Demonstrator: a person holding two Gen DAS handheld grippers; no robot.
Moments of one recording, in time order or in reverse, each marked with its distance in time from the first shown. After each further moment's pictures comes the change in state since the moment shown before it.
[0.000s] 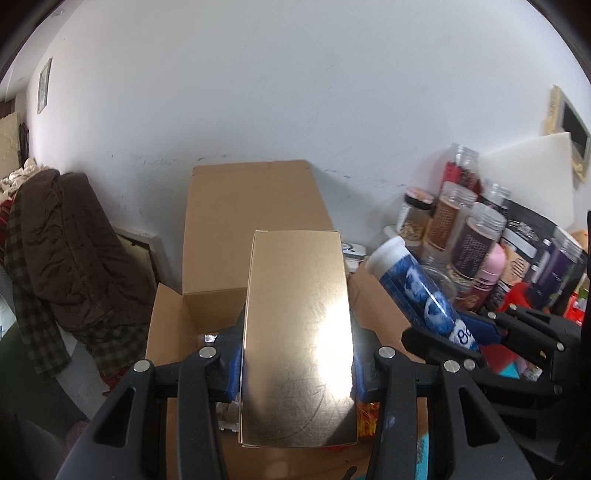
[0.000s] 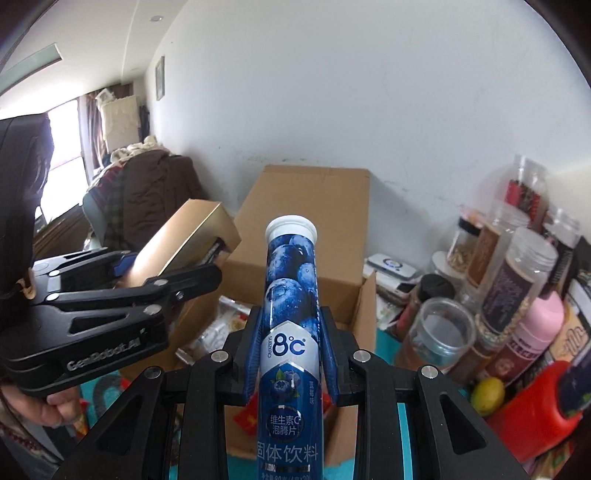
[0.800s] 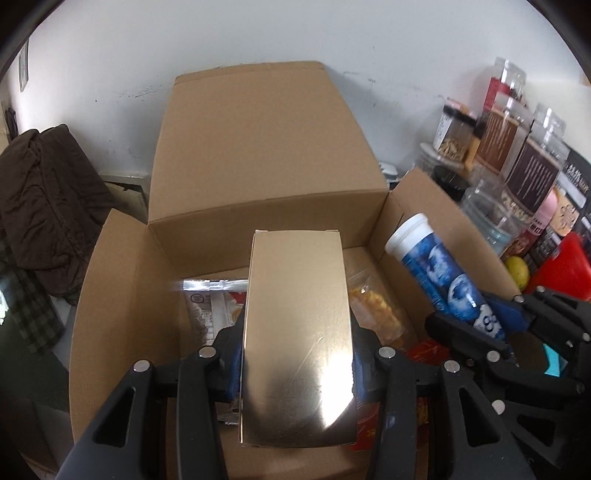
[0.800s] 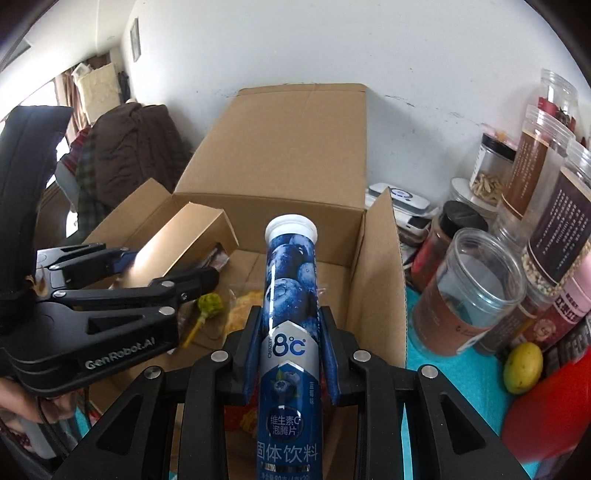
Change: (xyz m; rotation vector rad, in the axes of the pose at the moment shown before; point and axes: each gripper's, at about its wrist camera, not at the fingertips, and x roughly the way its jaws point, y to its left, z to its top) left arm 0.091 0.007 -0.039 0.026 0.265 0.052; right arm 0.077 -0.021 -0.033 0.041 0.200 -0.018
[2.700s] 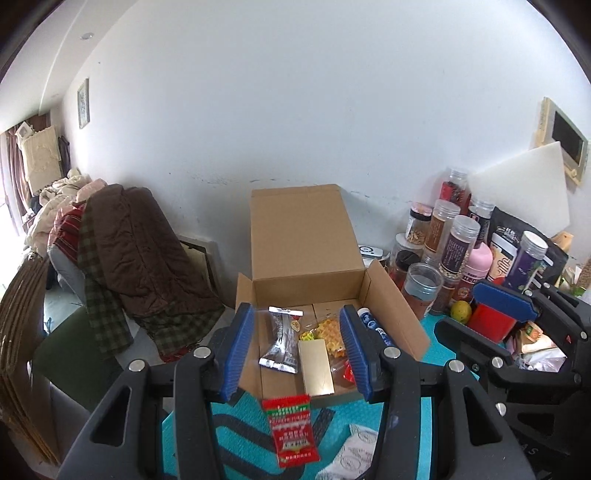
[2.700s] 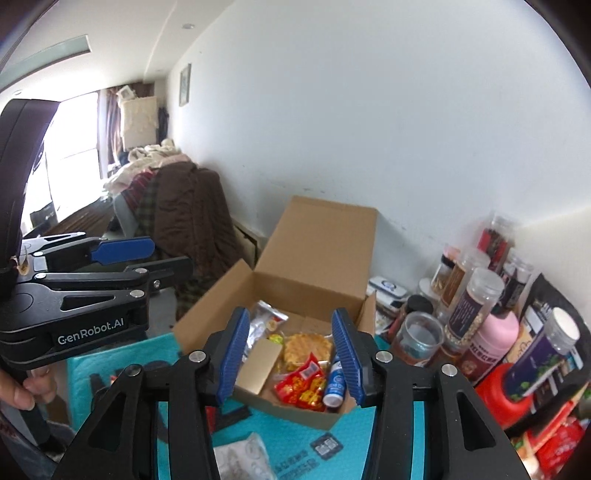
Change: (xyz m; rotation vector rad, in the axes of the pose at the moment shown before) left arm -0.256 -0.005 -0.037 -0.043 -0.304 0.107; right arm -0.203 0.072 -0.001 -0.132 -0.277 0.003
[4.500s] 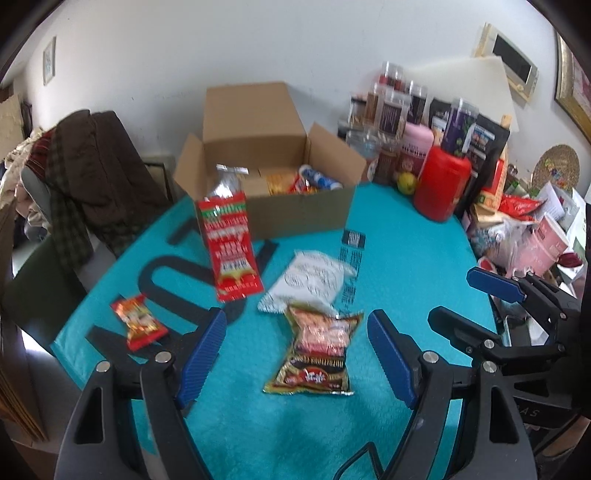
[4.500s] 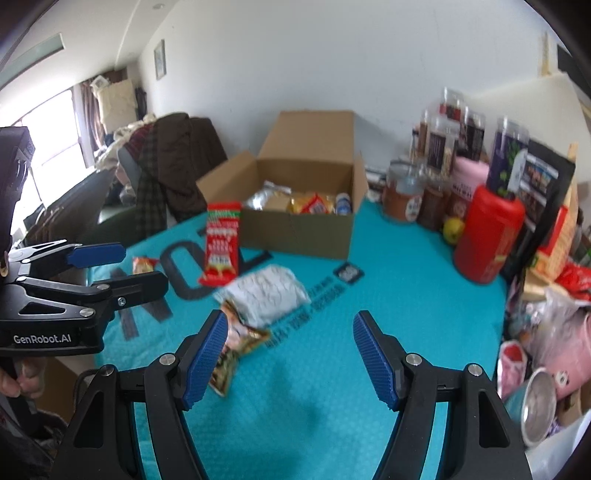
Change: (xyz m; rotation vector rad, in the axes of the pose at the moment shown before) left arm -0.036 -0.031 -0.189 0.039 0.238 -0.168; right arm -0.068 0.029 -0.184 0.155 0.176 -0.021
